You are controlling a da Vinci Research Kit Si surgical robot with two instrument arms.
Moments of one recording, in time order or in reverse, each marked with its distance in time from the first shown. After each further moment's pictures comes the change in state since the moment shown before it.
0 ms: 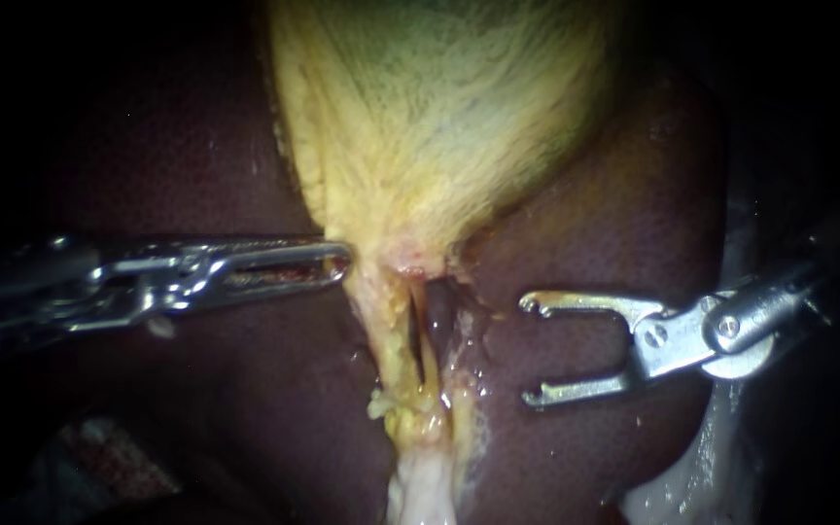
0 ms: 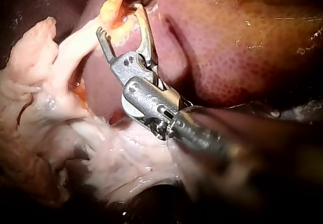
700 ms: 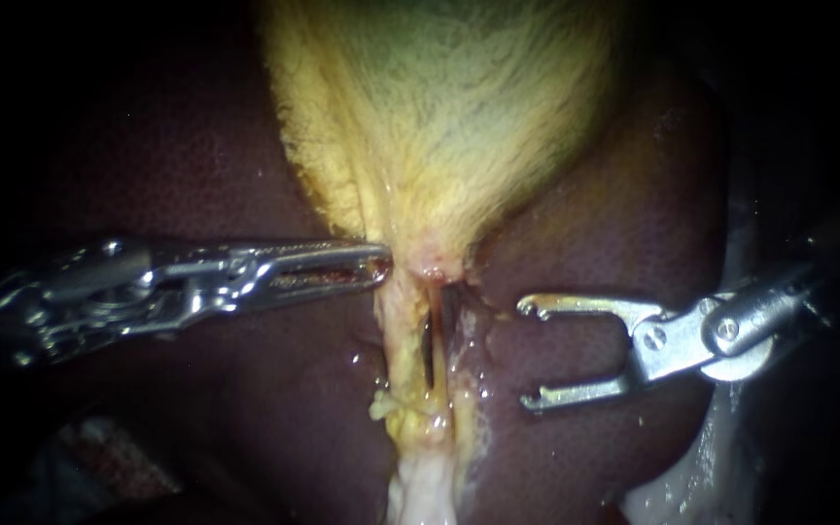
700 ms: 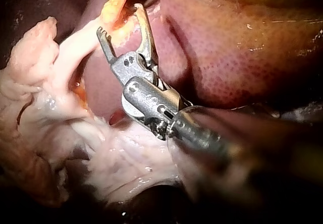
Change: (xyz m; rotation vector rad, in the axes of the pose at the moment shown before) right arm 0.000 0.000 0.000 -0.001 0.000 -0.006; left arm 0.001 -0.001 0.002 0.006 0.016 0.004
